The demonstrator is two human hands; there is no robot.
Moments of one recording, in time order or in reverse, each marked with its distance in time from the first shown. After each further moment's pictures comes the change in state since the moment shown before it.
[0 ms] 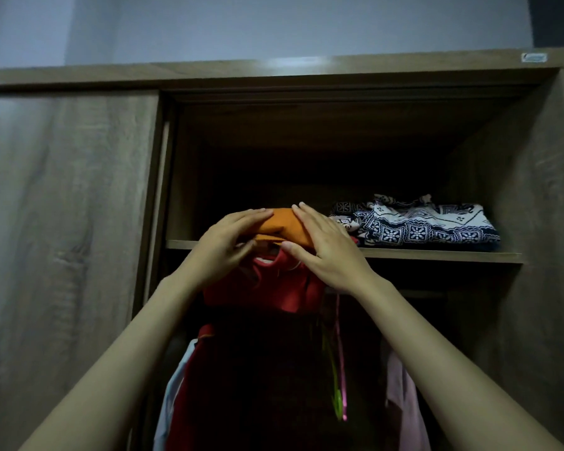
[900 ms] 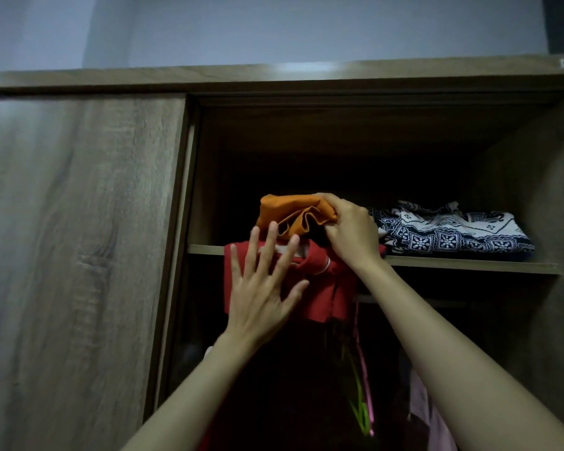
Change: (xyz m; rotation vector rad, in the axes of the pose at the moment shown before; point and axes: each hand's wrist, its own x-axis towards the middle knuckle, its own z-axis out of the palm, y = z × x) left_hand -0.045 0.013 0.068 0.439 0.322 -0.050; right_hand 0.049 -0.007 0.006 -0.005 0.330 0.192
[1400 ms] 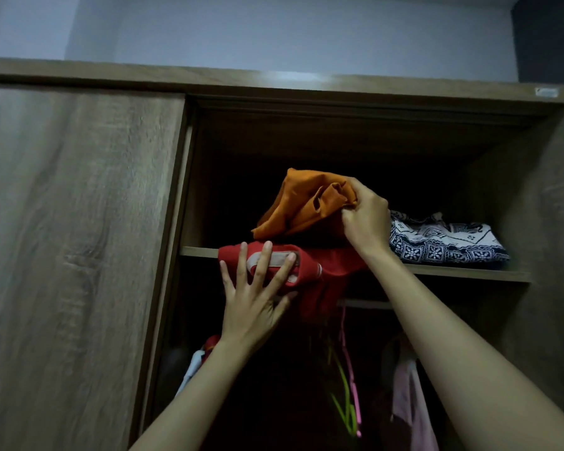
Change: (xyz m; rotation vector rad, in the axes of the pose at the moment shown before) left_hand -0.013 -0.015 0.027 0.141 -0.137 -0.034; right_hand 0.020 0.004 -0.024 0.050 0.166 0.122
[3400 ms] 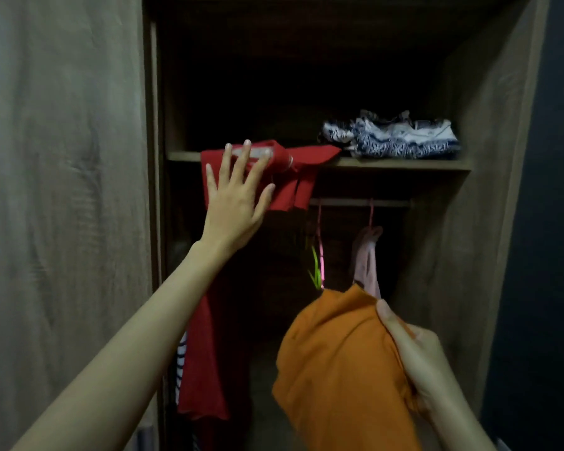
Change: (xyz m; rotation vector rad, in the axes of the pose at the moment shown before) left_hand -0.020 0.045 -0.104 -0.295 -0.108 -0.071; right_hand -0.298 -0.016 -0.195 0.513 -0.409 1.139
